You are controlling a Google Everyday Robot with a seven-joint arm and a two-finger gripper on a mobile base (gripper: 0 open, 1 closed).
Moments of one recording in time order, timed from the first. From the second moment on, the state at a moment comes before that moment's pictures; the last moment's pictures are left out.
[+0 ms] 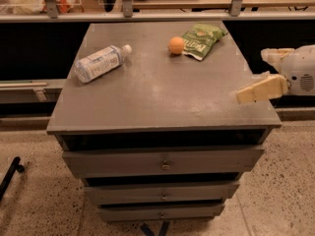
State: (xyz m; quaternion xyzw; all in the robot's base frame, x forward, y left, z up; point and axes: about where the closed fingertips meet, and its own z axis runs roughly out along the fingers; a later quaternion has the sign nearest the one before) arm 0.523 -0.215 0.934 -0.39 0.77 0.18 0.47
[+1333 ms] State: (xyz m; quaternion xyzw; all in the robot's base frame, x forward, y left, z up) arm 0.680 -0.133 0.966 -0.33 0.73 0.18 0.57
